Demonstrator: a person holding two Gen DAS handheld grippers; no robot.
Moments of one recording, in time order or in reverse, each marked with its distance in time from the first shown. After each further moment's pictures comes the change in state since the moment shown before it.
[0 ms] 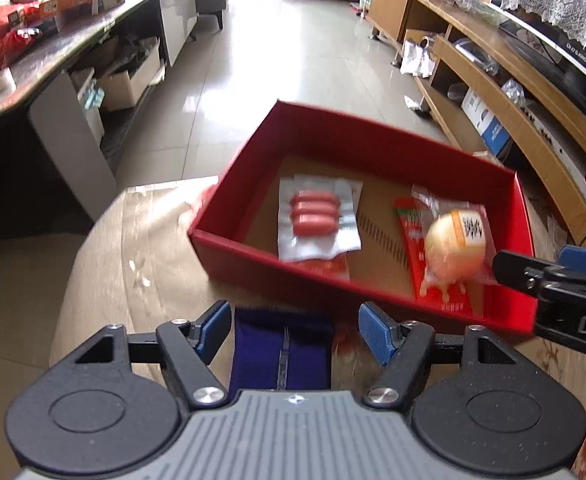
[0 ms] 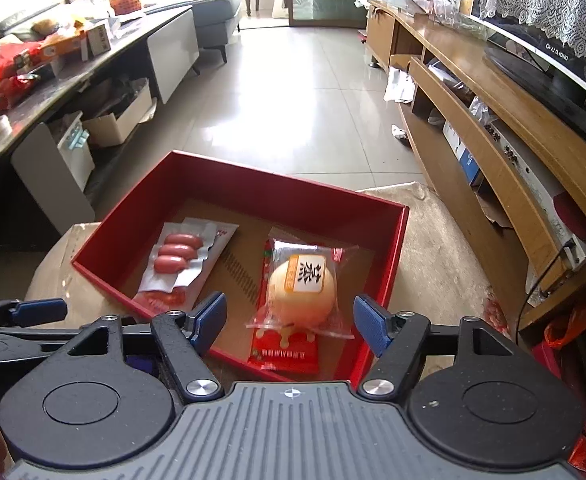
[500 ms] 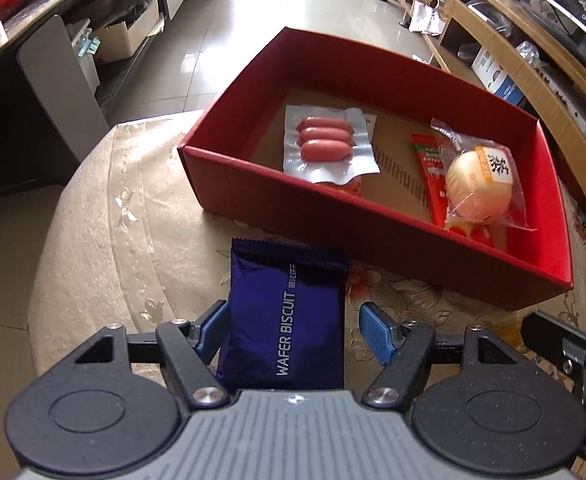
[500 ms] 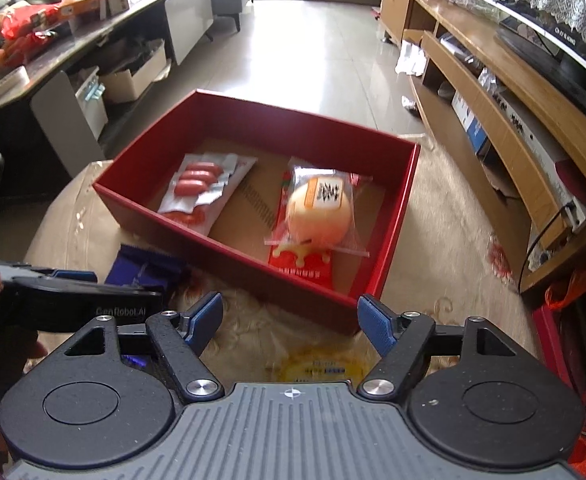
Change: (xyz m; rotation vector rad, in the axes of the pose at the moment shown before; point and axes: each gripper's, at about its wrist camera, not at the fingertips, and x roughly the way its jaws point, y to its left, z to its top) left arm 0.034 0.003 -0.024 -0.019 0.115 0.005; right arm -0.006 0.011 -0.040 -0.037 0.094 0.005
